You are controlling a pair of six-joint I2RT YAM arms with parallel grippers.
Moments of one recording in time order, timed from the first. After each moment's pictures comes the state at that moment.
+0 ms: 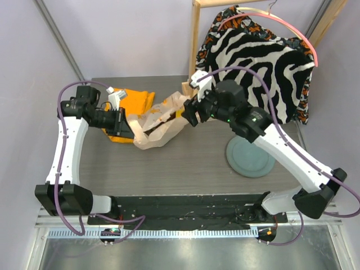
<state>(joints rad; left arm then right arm) 0.02 1.36 1.48 -1.34 0.82 0.22 0.75 1.35 1.45 -0.50 -0.05 -0.09</state>
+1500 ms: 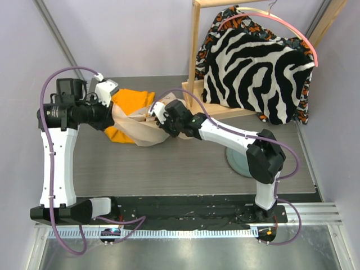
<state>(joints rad) 0.03 1.27 1.72 -1.35 0.45 0.48 0.85 1.88 1.52 -0.33 0.00 -0.28</state>
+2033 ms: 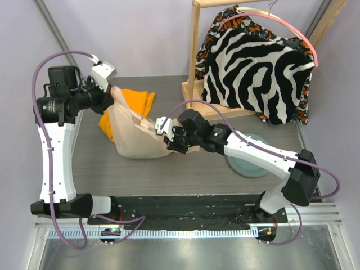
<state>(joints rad) 0.03 1.33 1.87 -1.11 0.49 0.49 0.95 1.51 1.32 -0.41 -0.27 -0.33</state>
